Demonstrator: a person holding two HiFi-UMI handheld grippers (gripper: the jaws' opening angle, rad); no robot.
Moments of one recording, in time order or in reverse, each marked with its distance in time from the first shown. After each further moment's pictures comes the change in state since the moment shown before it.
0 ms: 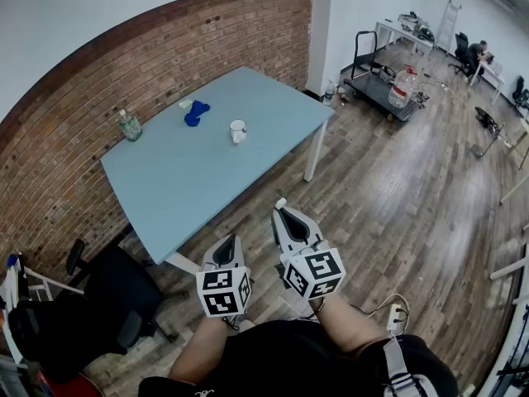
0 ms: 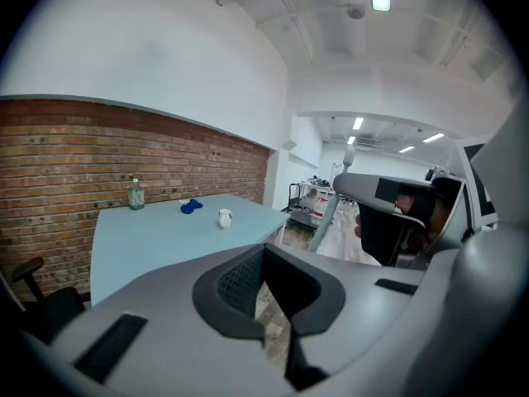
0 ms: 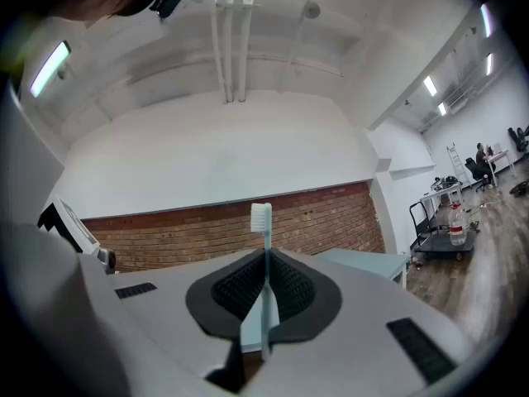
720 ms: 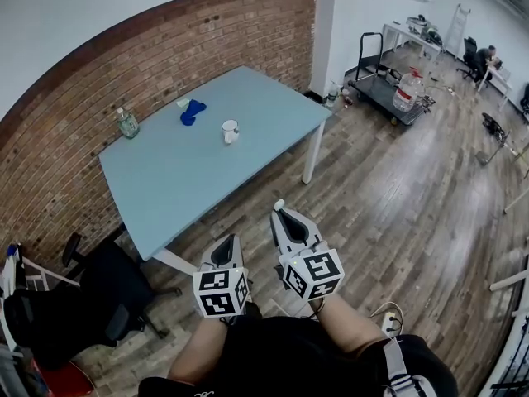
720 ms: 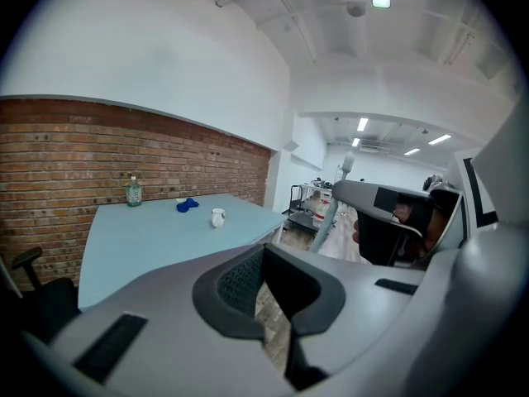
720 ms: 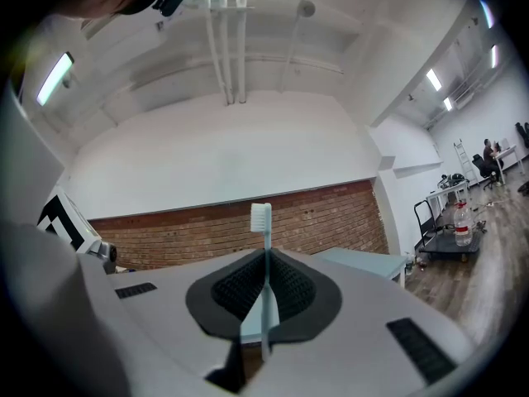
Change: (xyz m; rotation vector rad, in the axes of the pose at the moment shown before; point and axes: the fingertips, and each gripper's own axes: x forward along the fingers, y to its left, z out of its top) left arm 0.029 -0.058 -0.001 -0.025 -0.011 0.020; right arm -0.021 -0.061 0.001 -0.006 0.010 0.042
